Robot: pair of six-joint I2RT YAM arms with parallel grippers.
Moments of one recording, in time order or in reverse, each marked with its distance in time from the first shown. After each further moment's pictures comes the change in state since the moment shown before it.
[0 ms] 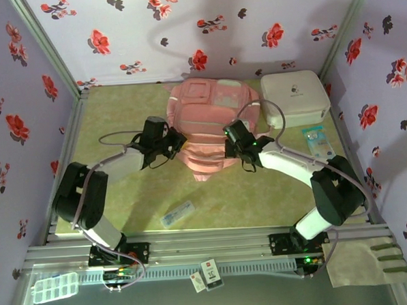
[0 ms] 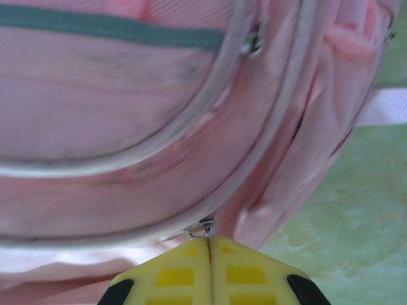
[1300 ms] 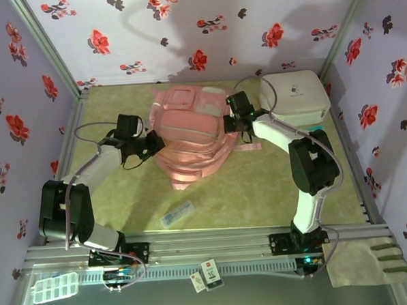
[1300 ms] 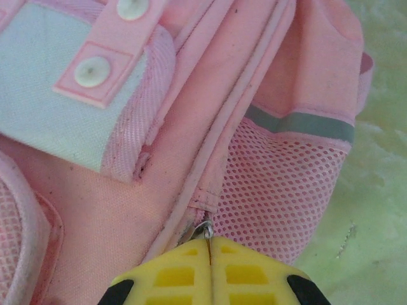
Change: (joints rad) left arm 0.205 -0.133 0.061 -0.430 0.144 0.529; right arm -0.192 0.333 0.373 0.017 -0.154 -0.306
